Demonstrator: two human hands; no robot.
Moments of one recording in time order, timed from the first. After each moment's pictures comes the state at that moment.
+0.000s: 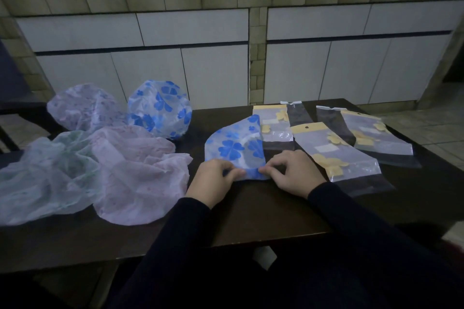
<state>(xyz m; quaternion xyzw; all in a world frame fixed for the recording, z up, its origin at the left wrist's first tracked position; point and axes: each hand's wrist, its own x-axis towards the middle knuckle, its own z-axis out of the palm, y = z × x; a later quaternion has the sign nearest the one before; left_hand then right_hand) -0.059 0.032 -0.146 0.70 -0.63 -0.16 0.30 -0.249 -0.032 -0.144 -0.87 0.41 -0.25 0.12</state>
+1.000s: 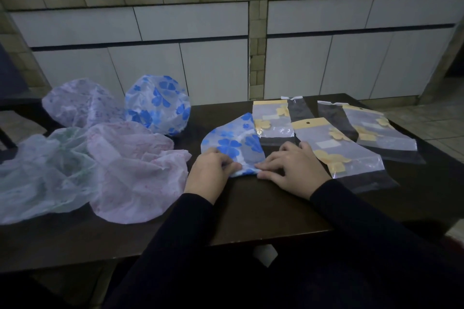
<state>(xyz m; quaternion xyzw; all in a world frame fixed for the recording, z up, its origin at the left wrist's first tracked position) -0.058 0.022 -0.147 0.71 -0.63 -0.07 0.30 -0.252 -0.035 -0.146 -0.91 0.40 -0.13 -0.03</state>
